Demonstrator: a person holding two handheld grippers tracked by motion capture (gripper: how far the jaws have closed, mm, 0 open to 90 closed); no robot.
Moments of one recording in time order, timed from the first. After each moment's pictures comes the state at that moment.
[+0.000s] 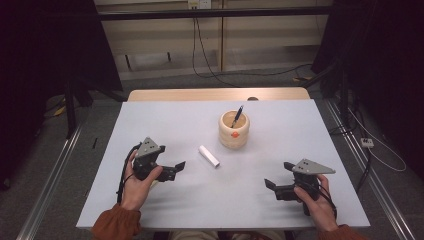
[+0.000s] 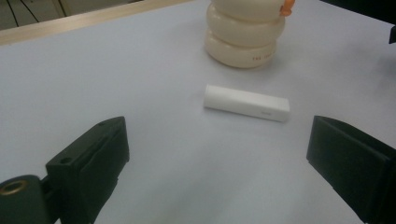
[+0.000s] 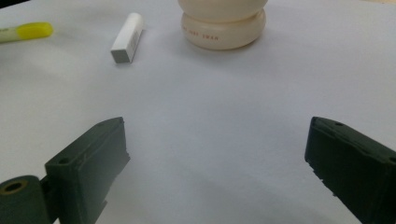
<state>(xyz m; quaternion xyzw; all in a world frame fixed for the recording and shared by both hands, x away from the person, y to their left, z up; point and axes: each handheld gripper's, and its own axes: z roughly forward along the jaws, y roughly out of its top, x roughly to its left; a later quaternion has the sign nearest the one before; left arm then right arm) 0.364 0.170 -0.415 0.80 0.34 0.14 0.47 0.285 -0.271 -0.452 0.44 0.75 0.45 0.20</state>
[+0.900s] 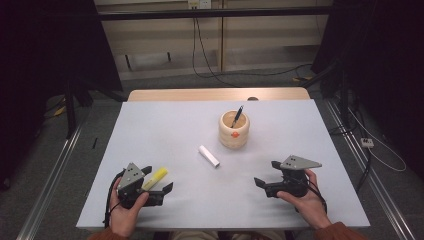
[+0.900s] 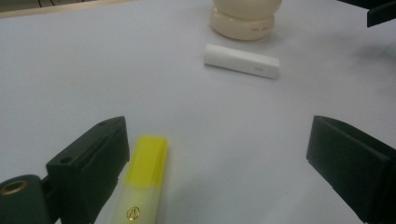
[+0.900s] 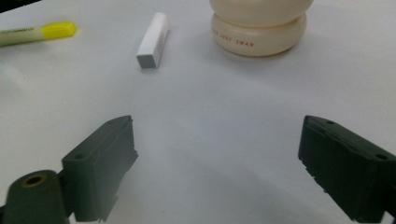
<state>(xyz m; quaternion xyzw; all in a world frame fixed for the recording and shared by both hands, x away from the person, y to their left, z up) 0.308 0.201 -0.436 0.78 0.36 0.17 0.48 0.299 -0.246 -0.447 0.42 0.77 0.45 0.17</state>
